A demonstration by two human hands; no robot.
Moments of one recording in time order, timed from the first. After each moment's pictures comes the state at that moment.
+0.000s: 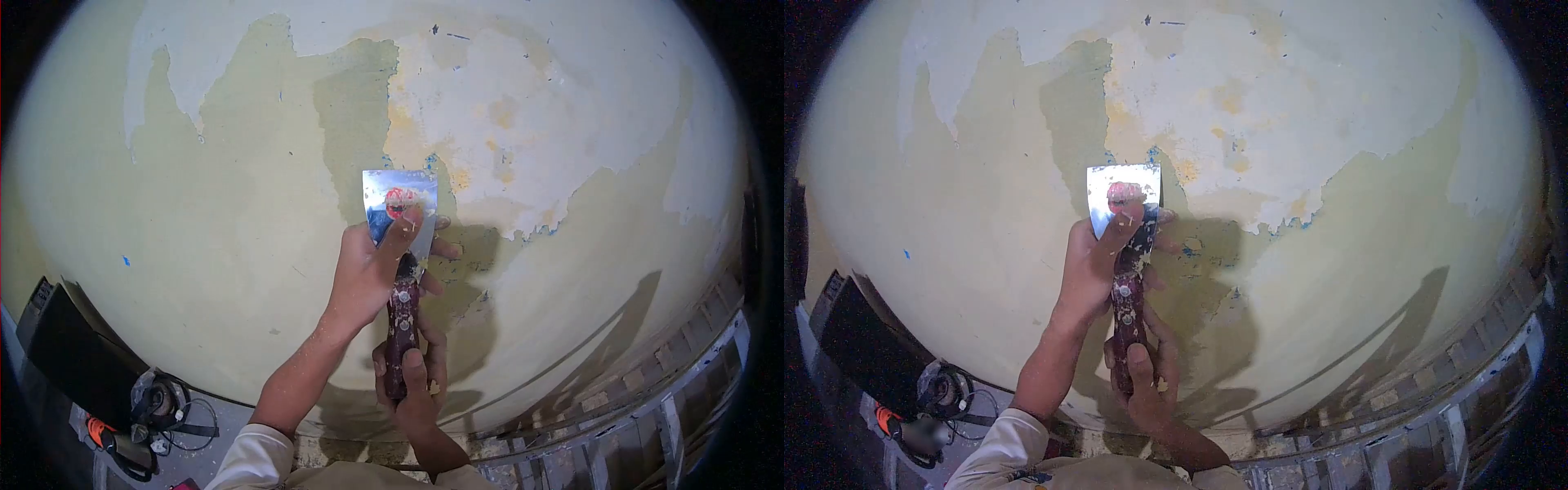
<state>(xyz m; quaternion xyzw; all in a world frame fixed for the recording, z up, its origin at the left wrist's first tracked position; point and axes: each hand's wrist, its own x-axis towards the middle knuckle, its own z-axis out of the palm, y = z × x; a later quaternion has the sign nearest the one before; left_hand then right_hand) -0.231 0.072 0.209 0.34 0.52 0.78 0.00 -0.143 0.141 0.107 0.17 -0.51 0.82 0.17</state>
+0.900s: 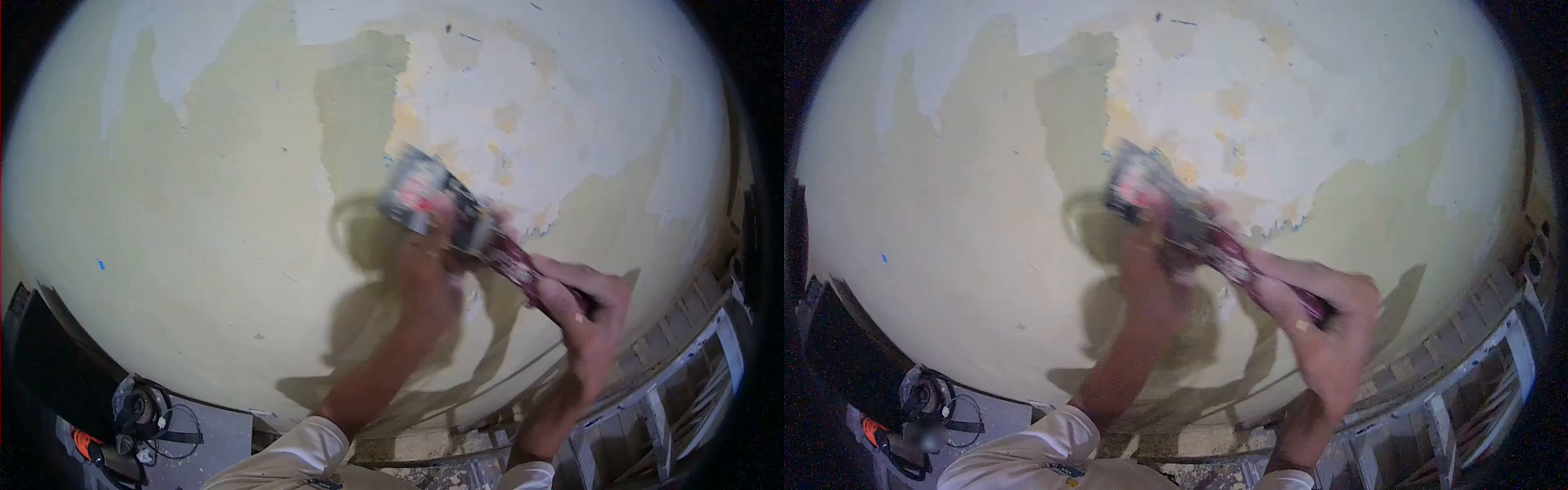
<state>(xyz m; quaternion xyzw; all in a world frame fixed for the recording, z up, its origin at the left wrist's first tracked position) -0.224 0.135 0.202 0.34 0.13 0.92 0.14 -0.102 0.227 0.253 0.06 -0.80 0.42 0.42</state>
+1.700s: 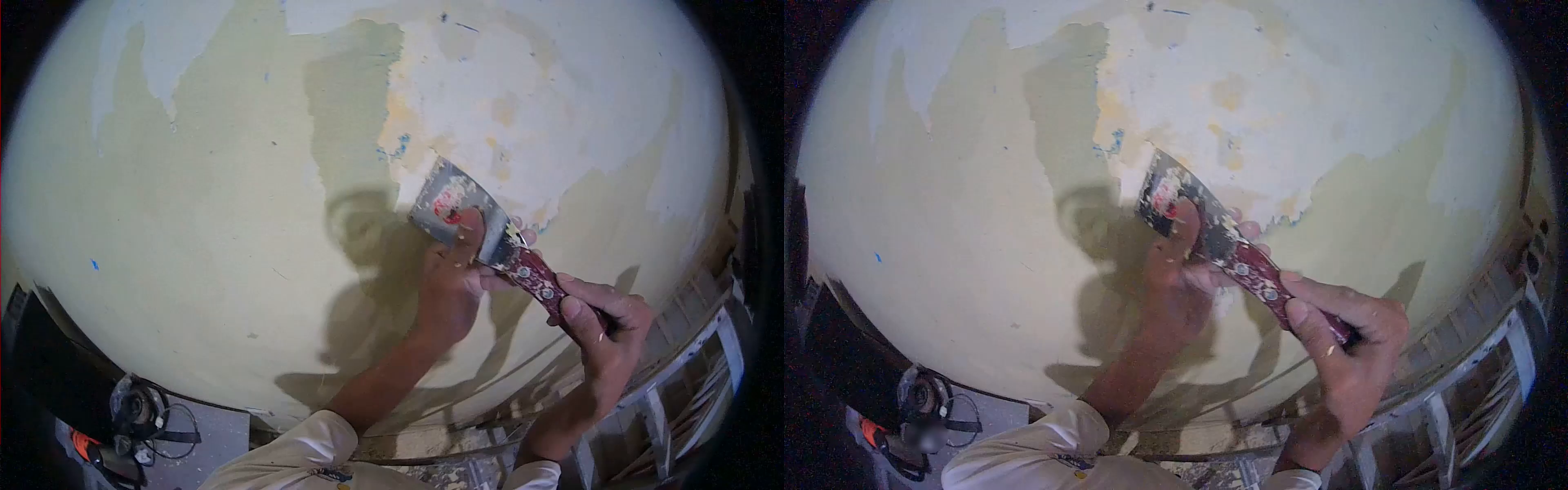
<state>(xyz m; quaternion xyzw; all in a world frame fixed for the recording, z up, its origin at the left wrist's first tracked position) -0.215 0.153 0.201 0.31 0.12 0.94 0.12 -0.083 0.229 0.249 0.03 -0.79 0.43 0.44</state>
